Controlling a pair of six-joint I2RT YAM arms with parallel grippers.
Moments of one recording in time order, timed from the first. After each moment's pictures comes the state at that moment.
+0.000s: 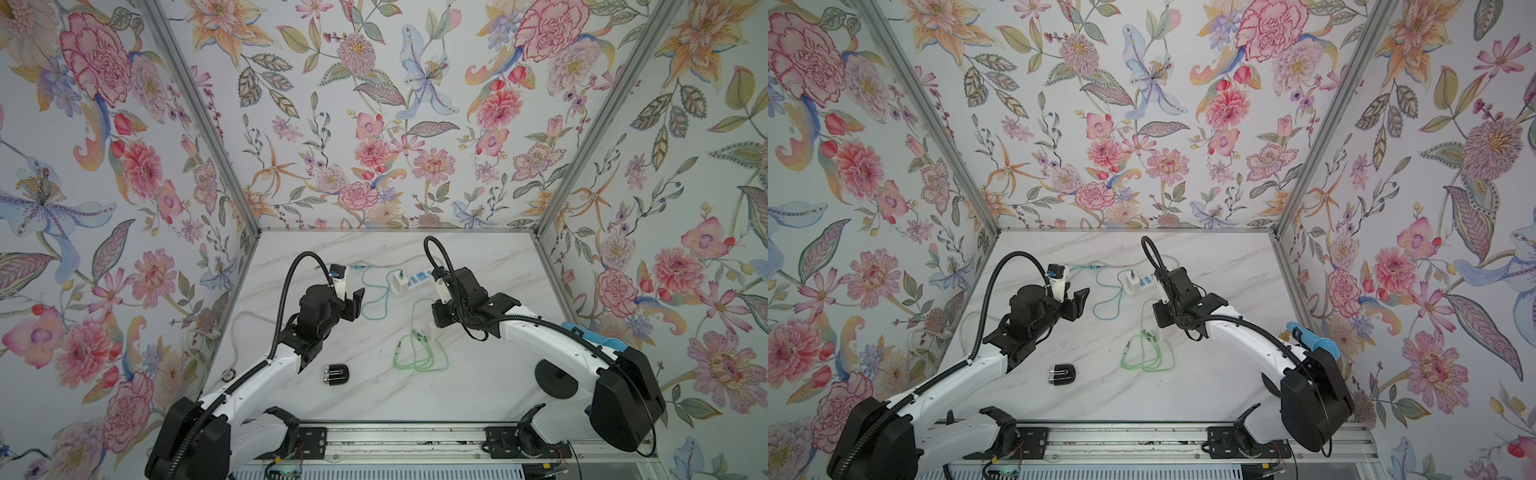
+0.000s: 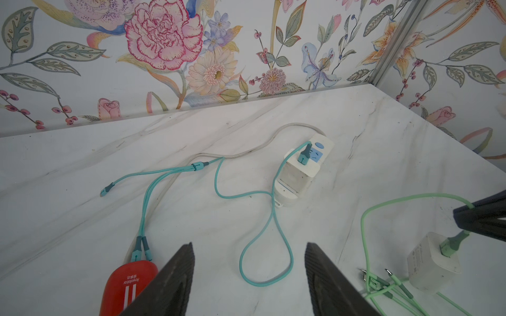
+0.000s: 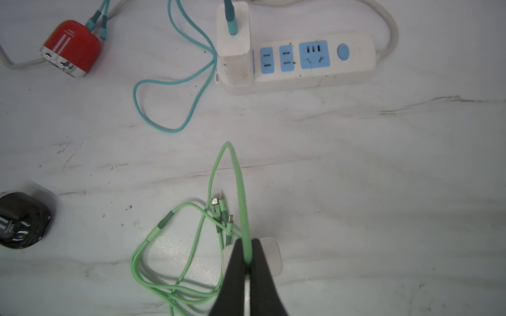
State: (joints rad) left arm -0.47 1.14 0.61 0.18 -0.02 -0.11; right arm 0.64 1.45 1.02 -0.49 0.03 0.20
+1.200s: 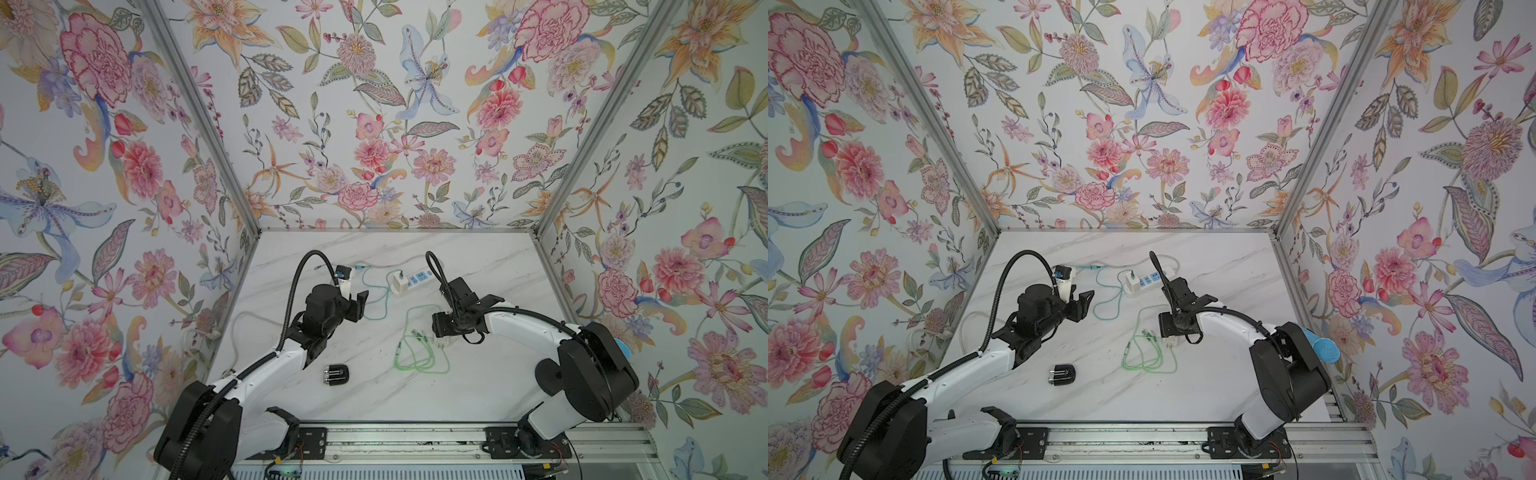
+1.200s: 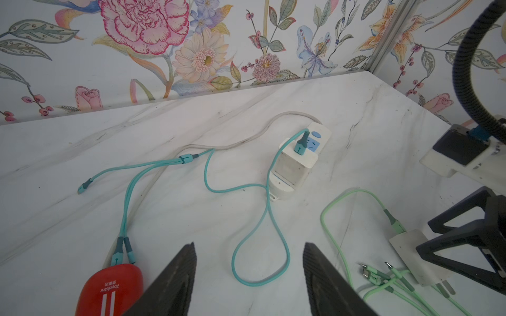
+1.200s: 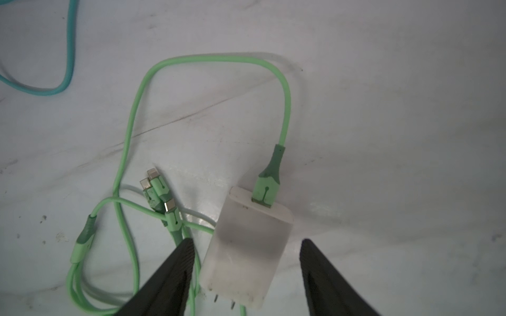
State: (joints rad) left arm -0.47 1.22 0.61 0.22 0.01 -0.11; right arm 0.59 1.60 0.95 -0.53 0.01 0.38
